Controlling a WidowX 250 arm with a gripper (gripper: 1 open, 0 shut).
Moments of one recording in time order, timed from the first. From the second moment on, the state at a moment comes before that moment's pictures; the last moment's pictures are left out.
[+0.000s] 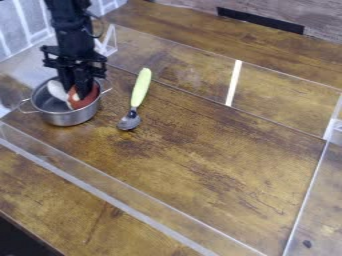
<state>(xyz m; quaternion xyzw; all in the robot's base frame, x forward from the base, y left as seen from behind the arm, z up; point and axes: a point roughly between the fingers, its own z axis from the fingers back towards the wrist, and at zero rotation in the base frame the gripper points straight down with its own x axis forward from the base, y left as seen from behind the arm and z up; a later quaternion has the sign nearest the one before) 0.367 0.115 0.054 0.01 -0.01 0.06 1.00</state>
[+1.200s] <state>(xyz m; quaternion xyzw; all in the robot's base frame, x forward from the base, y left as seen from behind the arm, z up) 0.374 0.030 0.137 0.03 -0.05 0.05 1.00</state>
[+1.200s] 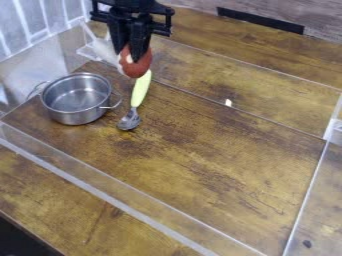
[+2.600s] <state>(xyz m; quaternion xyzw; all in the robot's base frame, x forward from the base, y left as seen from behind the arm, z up) 0.357 0.007 0.104 0.04 -0.01 -0.08 1.00</state>
